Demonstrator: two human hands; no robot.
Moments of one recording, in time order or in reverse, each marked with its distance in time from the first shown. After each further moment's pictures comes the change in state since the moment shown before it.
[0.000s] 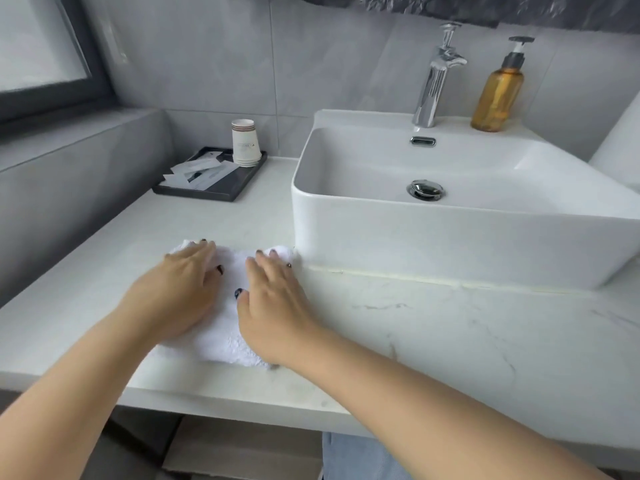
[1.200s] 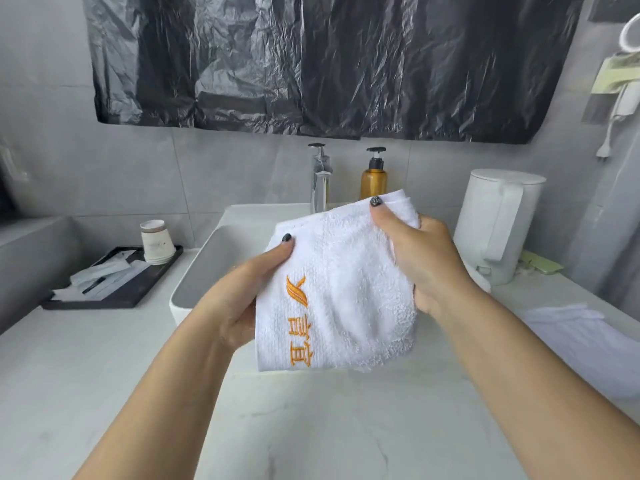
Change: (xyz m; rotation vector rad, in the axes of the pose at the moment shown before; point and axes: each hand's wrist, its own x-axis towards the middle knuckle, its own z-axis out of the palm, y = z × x) left_hand 0.040 0.271 -0.068 -1.657 -0.547 -0.040; right_hand -0.065 0.117 -0.302 0.981 0.741 0.305
